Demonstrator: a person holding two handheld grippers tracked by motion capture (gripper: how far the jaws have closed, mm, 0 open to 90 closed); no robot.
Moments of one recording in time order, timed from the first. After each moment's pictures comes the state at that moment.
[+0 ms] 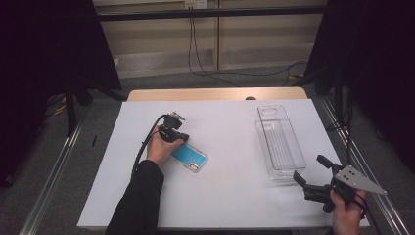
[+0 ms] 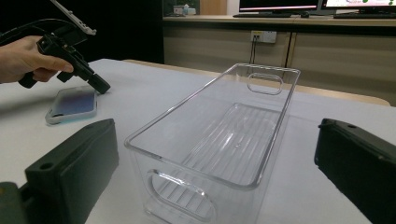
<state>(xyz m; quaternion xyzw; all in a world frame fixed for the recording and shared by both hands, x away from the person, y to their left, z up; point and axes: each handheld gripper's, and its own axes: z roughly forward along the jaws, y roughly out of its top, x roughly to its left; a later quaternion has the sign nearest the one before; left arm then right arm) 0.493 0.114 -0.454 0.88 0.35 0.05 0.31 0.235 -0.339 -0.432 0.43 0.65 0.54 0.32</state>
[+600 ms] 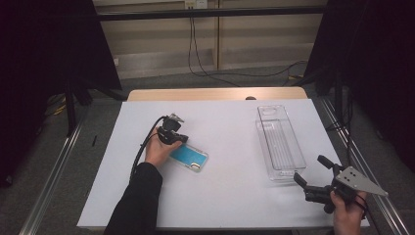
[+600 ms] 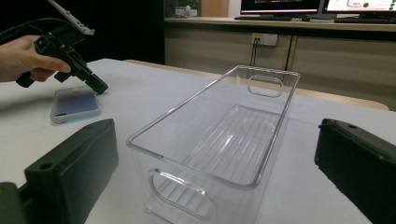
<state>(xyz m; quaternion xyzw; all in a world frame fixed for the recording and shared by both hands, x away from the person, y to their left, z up) 0.486 0.119 -0.454 0.88 0.35 0.06 0.31 0.233 -0.340 -0.431 0.42 0.65 0.54 0.32</state>
